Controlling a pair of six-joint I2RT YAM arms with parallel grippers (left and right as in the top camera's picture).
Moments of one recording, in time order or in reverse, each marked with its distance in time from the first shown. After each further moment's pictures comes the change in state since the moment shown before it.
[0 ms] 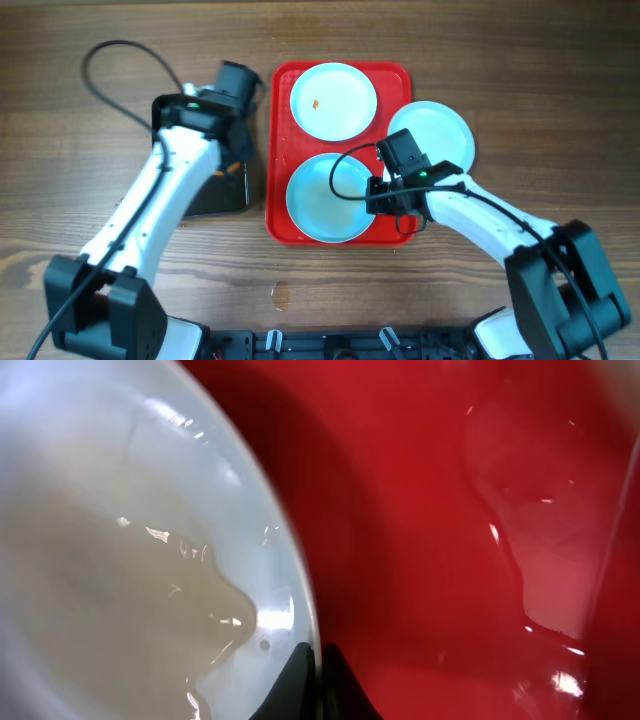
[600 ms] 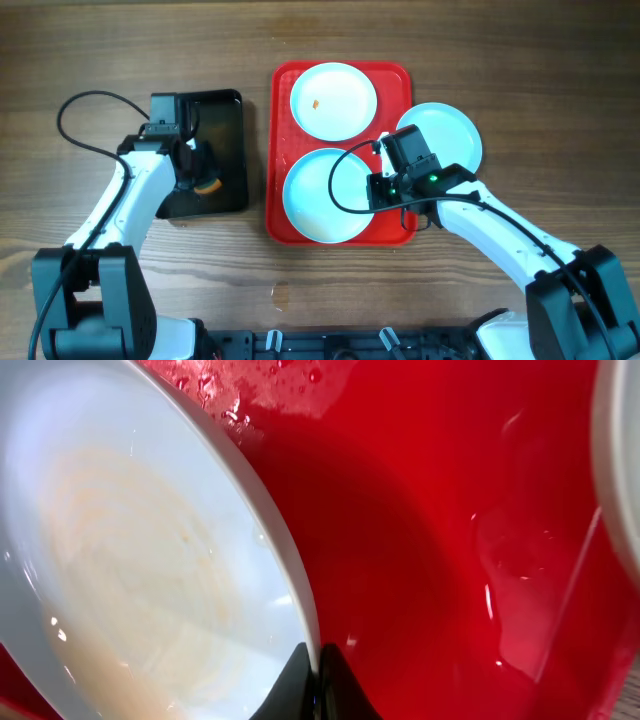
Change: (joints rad) left arm 0.264 -0.002 -0.340 0.370 0.285 0.261; right arm -0.002 -0.088 0.005 0.026 0.021 -0.154
